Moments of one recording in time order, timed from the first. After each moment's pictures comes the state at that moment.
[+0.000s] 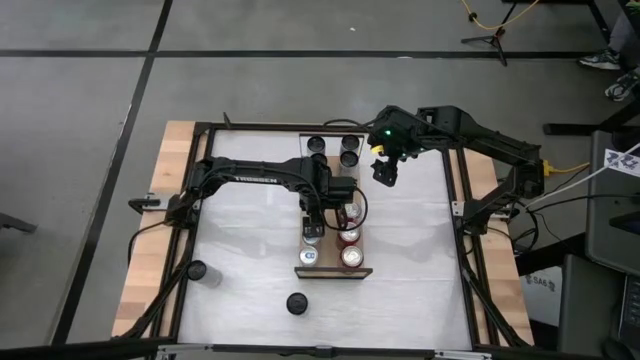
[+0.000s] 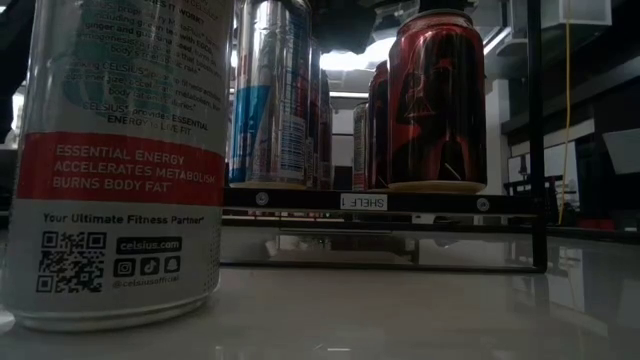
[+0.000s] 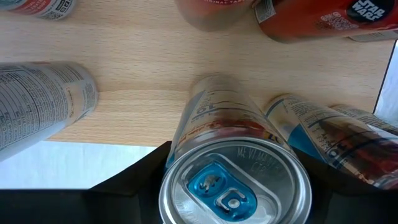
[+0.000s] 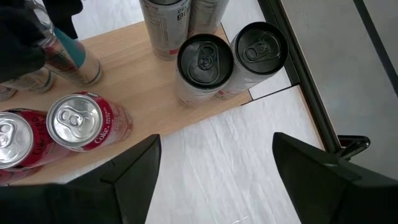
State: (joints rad) left arm 0.01 2.11 2.08 -1.43 -0.01 -0.09; right arm -0.23 1.55 1.80 -1.34 0.12 0.05
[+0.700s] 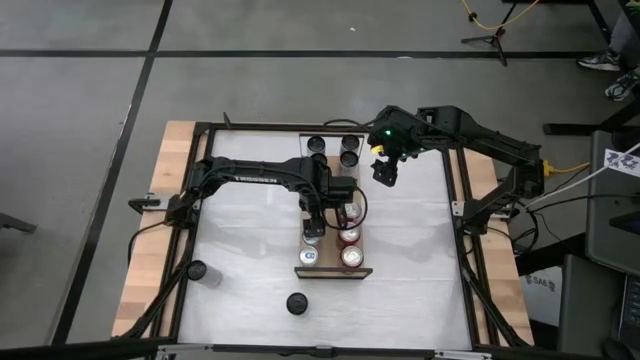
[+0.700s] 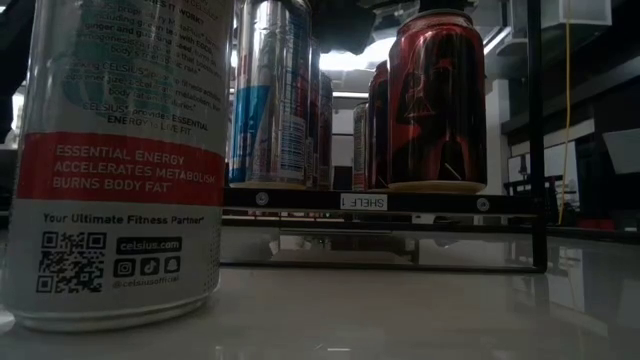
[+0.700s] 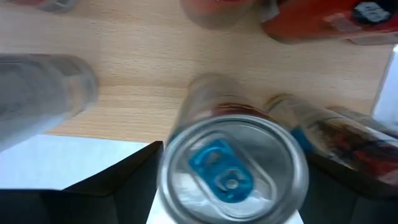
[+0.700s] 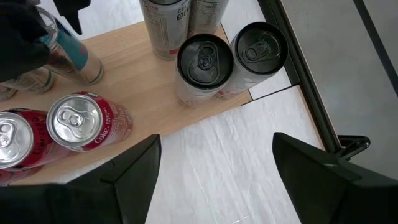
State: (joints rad) left arm 0.01 2.11 2.08 -1.43 -0.01 -0.13; right arm -0.23 1.55 1.80 -1.34 0.12 0.05
